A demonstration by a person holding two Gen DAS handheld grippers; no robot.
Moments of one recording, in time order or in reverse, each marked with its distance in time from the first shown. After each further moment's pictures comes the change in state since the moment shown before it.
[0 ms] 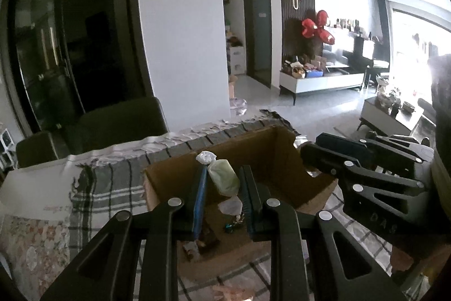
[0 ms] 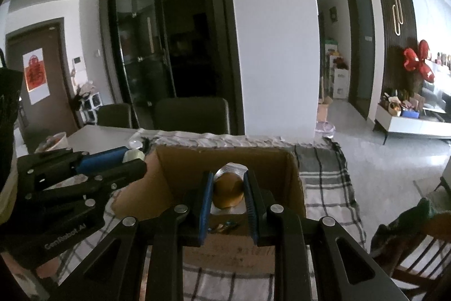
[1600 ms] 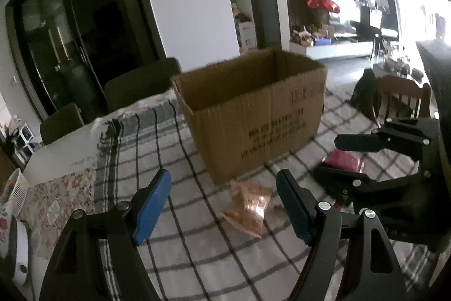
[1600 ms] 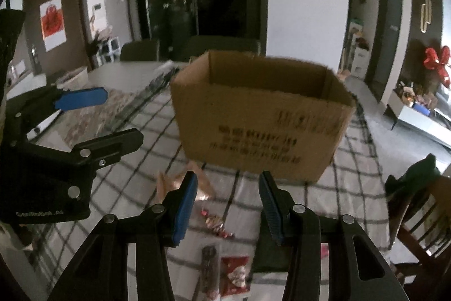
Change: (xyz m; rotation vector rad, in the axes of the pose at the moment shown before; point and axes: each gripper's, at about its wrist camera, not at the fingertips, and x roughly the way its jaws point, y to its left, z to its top) left arm -0.076 -0.010 -0.122 0.081 0.117 0.109; right arm -0.037 0.062 -0.107 -0.158 0.253 0.066
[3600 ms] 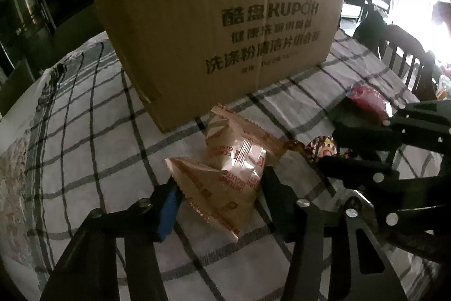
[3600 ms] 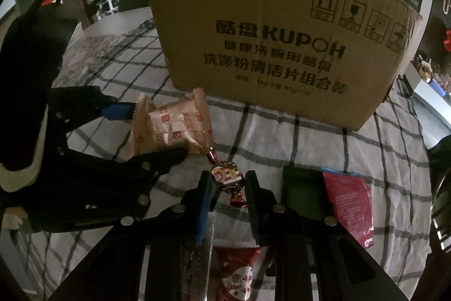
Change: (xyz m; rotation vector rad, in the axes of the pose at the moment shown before) left arm 0.130 -0.017 -0.047 -0.010 0.269 -0.165; right arm 0.085 -0.006 -0.040 0.011 0.222 0.043
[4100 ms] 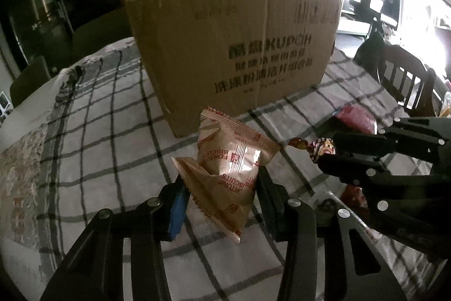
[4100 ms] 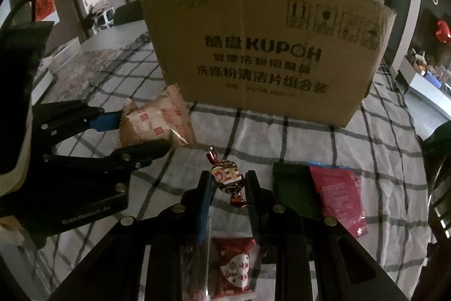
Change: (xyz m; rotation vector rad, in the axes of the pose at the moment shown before) left arm -0.041 -0.005 -0.002 -0.063 -0.072 0.048; right arm -0.025 -0.006 -0.007 0.053 -0.062 0.000
